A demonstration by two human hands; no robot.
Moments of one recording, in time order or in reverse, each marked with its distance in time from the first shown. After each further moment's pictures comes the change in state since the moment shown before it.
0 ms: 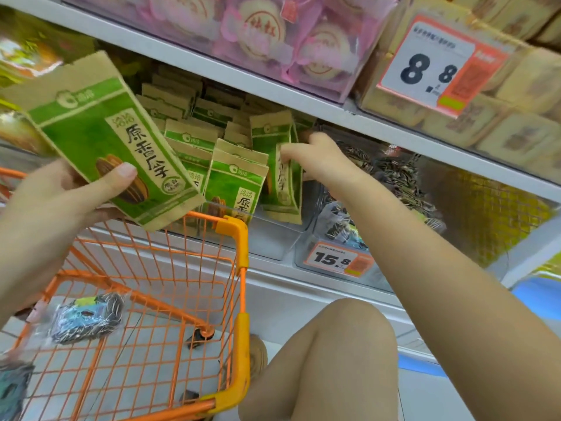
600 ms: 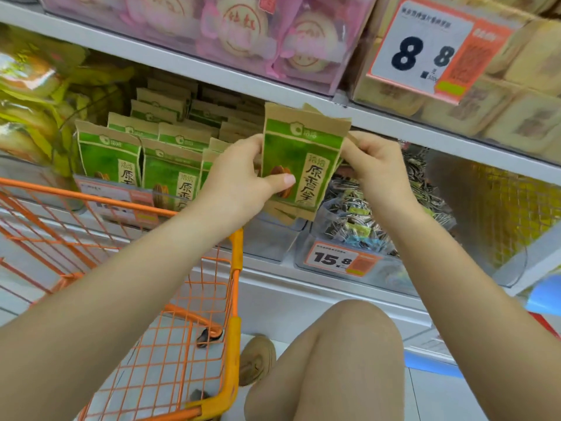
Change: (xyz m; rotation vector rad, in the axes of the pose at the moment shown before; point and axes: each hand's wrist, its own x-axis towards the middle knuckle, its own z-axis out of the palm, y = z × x) left_hand 0.027 0.056 0.160 0.336 -0.150 0.160; right_hand -0.041 0.047 -0.040 0.391 0.203 -0.383
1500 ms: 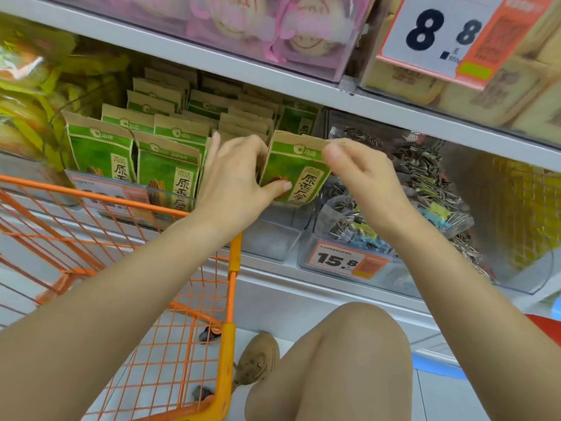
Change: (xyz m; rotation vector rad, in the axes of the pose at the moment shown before) left_hand 0.014 -0.038 0.020 0.486 0.144 0.129; right_hand -0.012 0.009 0.003 -0.273 -0.183 -0.043
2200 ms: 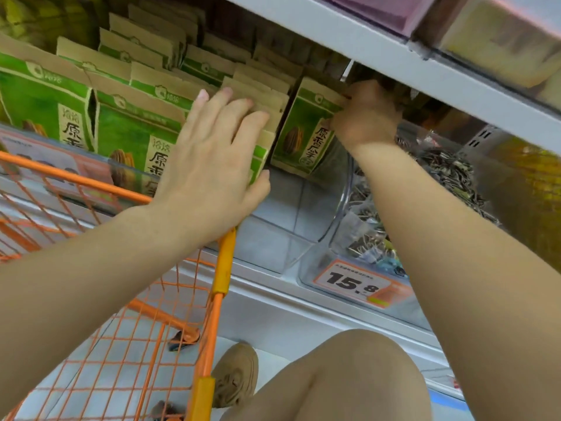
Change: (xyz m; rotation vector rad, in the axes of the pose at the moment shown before) left_hand 0.001 -0.043 0.019 0.378 0.088 0.204; right_hand 0.134 0.047 0.034 -0.712 0.229 0.285
